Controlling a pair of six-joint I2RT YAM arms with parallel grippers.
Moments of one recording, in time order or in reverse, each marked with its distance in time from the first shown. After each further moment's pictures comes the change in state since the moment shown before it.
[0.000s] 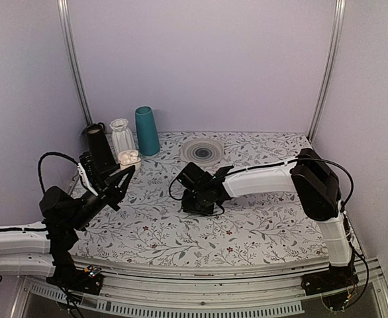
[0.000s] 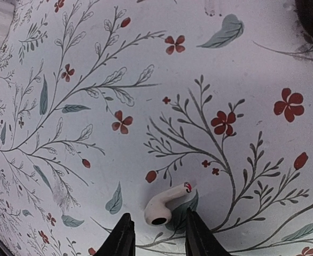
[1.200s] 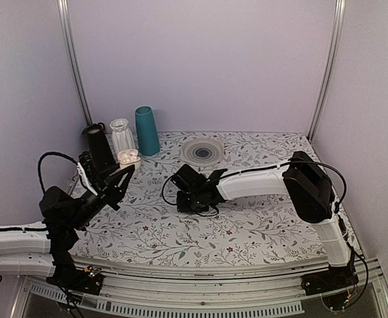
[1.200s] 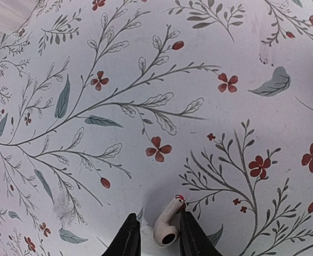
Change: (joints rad) left arm 0.003 0.004 0.000 0.015 0.002 -0.008; right arm 0.021 0.068 0.067 0.042 0.059 -0.177
